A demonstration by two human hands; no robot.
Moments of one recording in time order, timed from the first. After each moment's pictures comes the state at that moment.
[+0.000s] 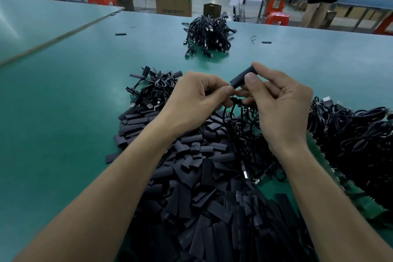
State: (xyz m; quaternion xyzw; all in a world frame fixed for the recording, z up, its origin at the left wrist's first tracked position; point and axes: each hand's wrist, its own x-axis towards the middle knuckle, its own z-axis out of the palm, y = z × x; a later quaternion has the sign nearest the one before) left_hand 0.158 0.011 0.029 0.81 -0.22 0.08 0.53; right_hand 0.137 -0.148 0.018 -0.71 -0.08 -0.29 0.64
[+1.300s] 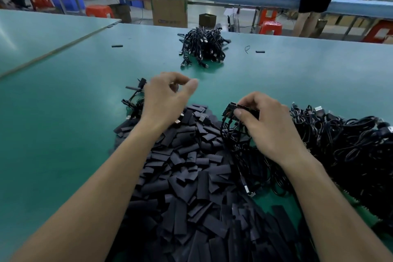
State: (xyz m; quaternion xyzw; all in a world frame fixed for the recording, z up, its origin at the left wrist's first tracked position) left_hand 0.200 0.038 0.018 0.85 -0.05 0.20 0.49; right_hand 0.140 -0.166 0.021 -0.92 -0.07 -0.17 0.36
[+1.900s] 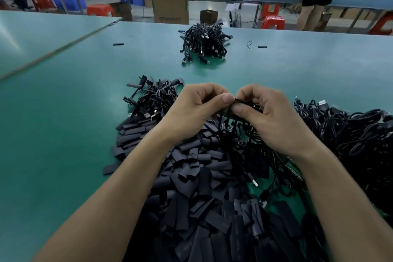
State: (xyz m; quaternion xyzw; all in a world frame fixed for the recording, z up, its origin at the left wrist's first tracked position) left_hand 0.175 0.009 0.014 0.74 -0.27 0.02 0.62; right_hand 0.138 -0.172 0.029 -0.85 -0.18 -0.11 0.48
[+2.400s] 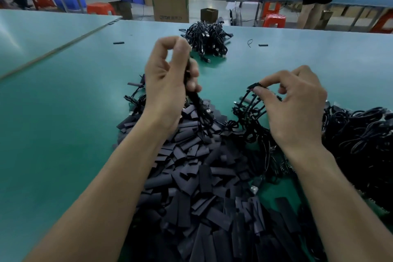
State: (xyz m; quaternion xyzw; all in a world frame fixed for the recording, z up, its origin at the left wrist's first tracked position) left_hand 0.170 0.020 0.041 0.58 -0.18 0.18 0.77; right_hand 0.139 -0.175 0.026 -0.87 -0.02 -0.38 0.30
